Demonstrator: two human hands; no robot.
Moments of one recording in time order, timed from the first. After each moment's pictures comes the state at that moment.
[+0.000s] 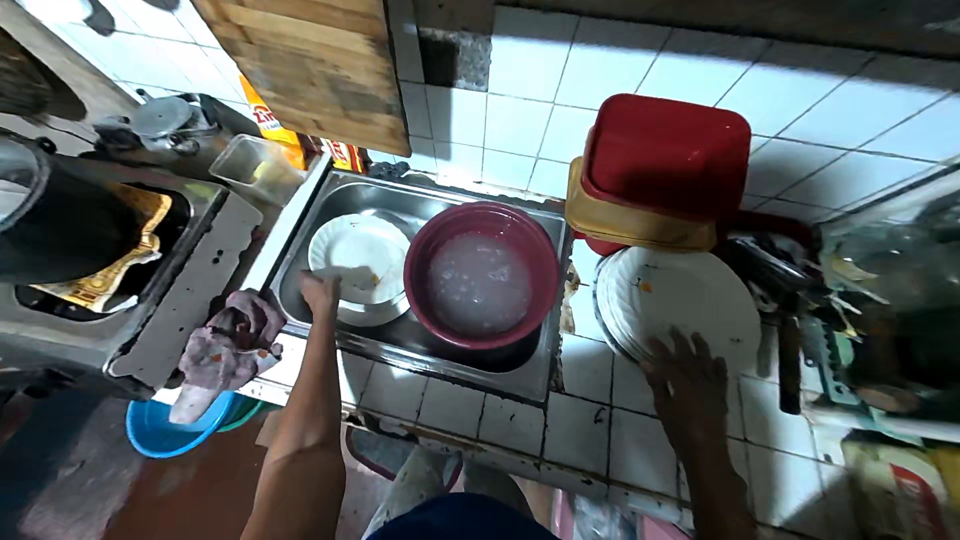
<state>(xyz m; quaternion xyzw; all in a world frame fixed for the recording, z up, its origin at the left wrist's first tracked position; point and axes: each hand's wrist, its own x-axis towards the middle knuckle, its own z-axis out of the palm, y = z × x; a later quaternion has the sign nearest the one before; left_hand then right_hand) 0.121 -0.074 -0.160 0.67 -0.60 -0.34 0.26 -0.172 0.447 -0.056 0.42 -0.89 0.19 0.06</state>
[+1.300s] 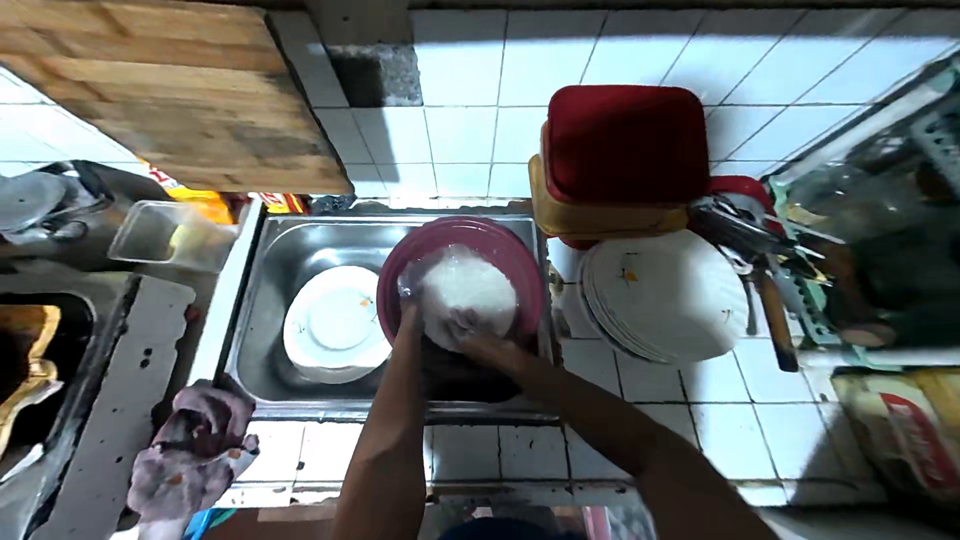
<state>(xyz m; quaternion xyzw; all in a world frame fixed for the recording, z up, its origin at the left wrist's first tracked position) -0.055 0.017 -0.183 0.51 -0.56 -0.64 0.13 -0.124 0.171 -0.174 0.50 -0.79 0.06 -0.35</state>
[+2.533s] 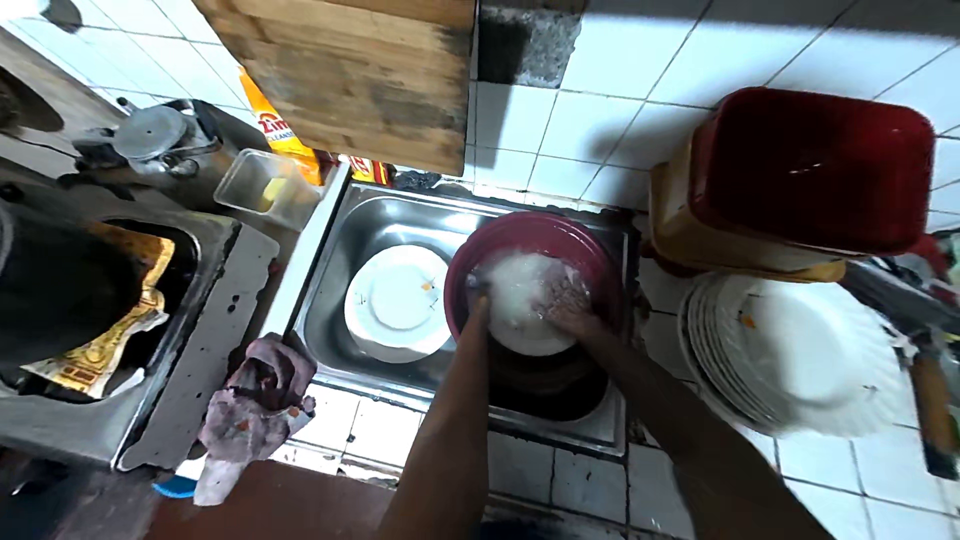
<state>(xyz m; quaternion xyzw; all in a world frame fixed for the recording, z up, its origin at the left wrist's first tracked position) -0.067 0.007 -0.203 0.54 -0.54 -0.64 0.09 -0.199 0.151 -0.184 0.44 -0.86 0.01 -0.27</state>
